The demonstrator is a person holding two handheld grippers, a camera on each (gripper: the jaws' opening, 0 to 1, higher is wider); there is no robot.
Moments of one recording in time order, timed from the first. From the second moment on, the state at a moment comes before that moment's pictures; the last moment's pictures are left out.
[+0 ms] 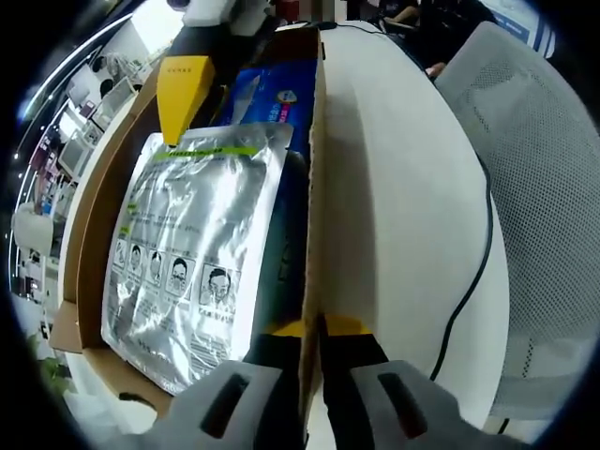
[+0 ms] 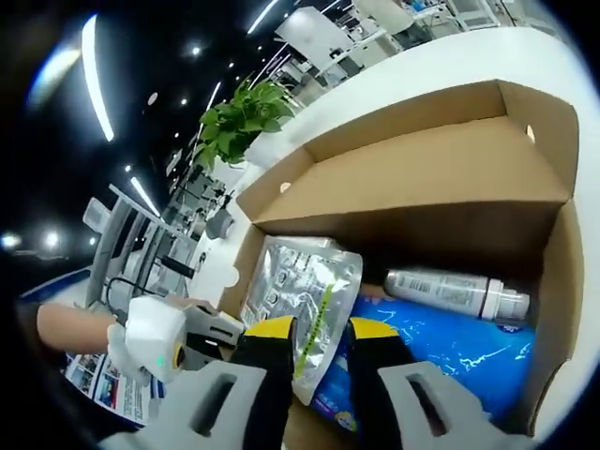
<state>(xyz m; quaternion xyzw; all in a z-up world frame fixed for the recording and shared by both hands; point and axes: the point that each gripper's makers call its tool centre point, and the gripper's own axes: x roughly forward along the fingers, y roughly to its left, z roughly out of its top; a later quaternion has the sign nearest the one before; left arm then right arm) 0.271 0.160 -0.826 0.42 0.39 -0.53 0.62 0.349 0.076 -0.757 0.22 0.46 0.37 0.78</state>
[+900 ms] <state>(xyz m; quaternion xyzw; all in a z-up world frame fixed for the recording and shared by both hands) 0.275 0.161 -0.826 0.43 0.38 -0.53 0.62 0.341 0.114 -0.728 0.36 0.46 0.39 0.71</state>
